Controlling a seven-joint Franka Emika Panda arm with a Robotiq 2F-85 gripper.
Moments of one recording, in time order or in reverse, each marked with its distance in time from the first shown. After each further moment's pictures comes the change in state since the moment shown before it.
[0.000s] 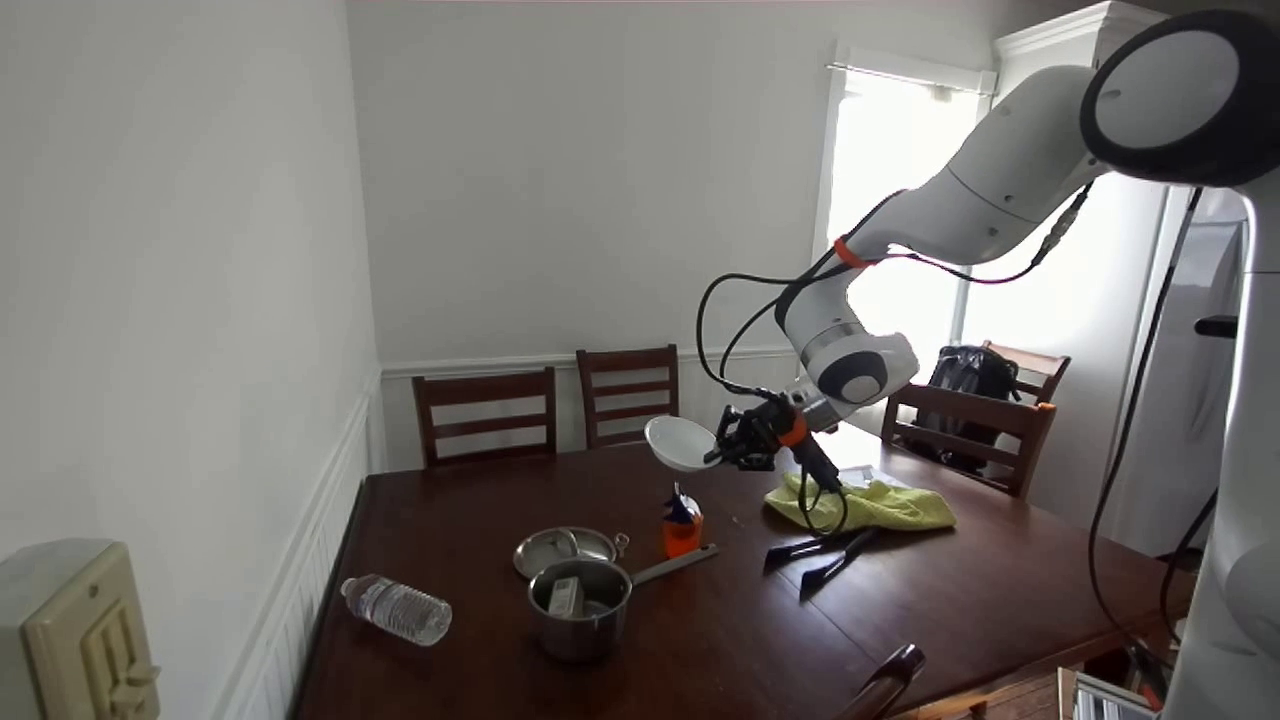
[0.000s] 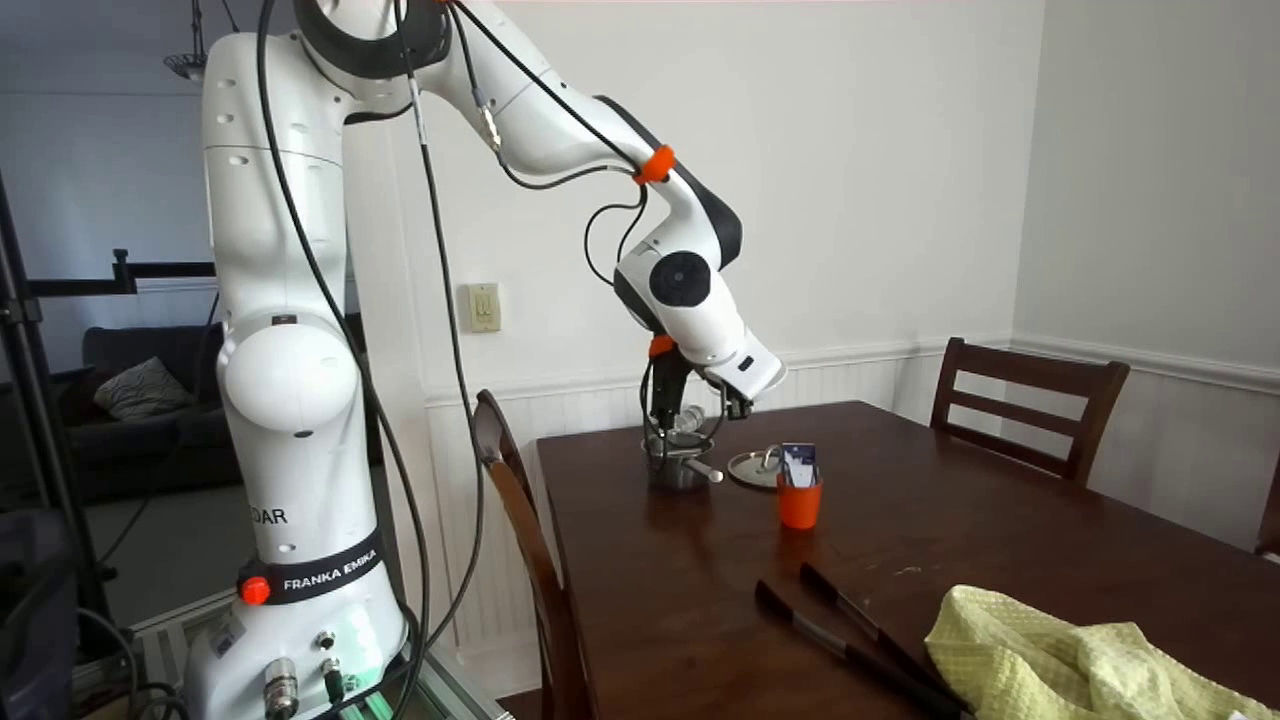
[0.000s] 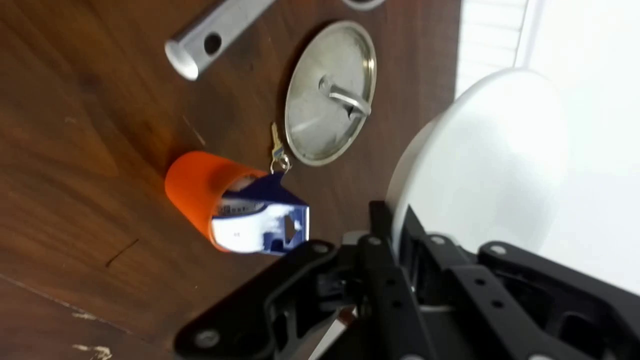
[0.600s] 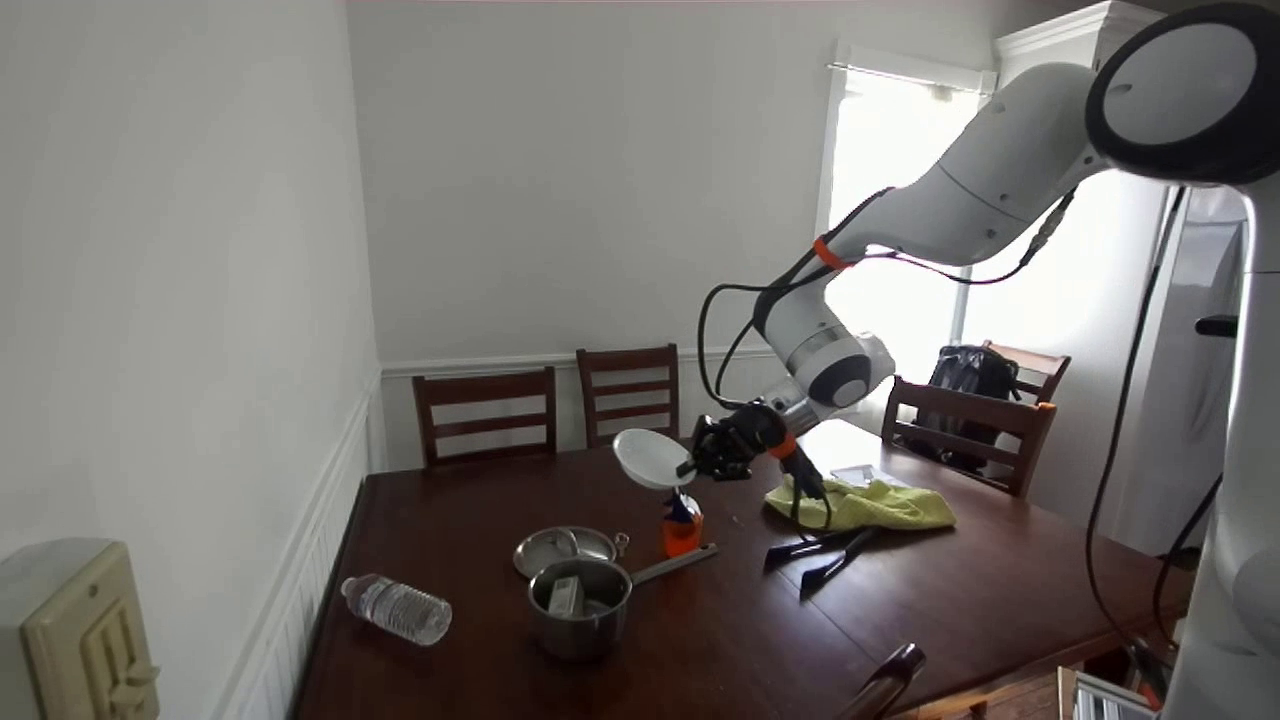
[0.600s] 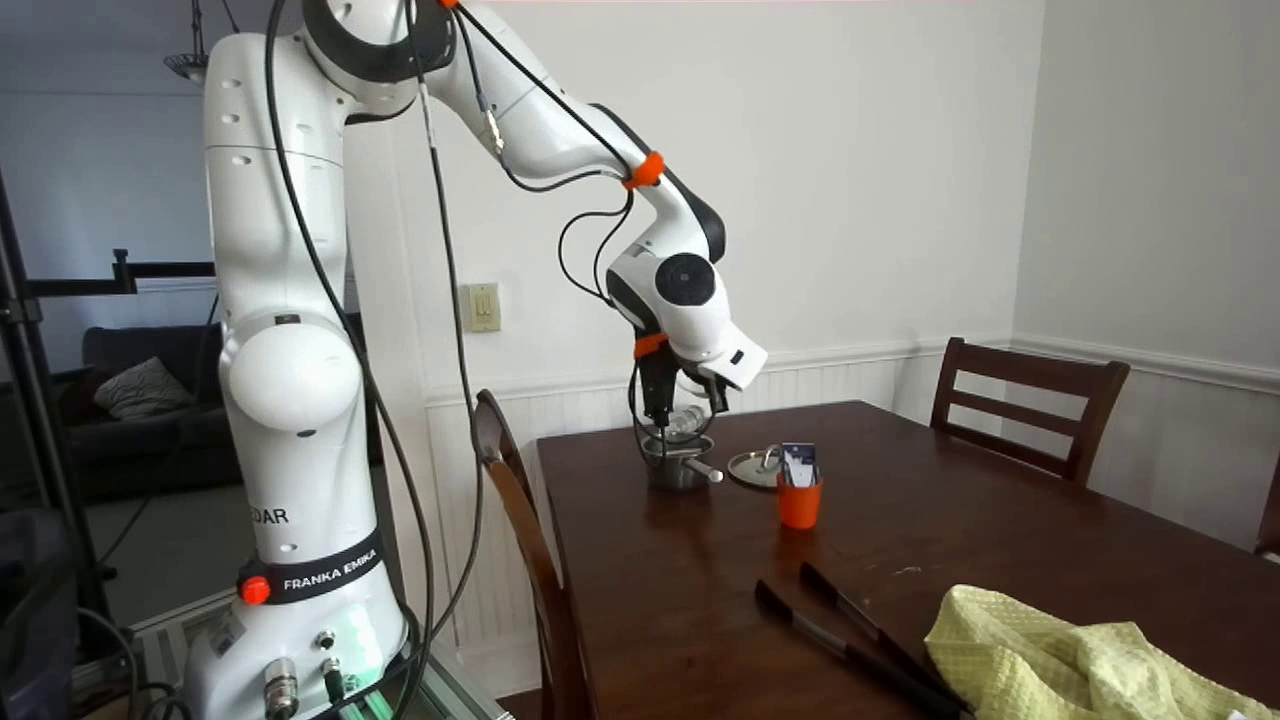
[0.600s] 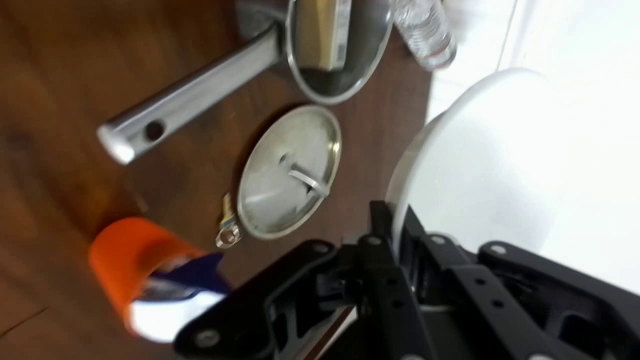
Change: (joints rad) arm 0.024 -0.005 0.041 -0.013 -0.097 -0.083 -0.046
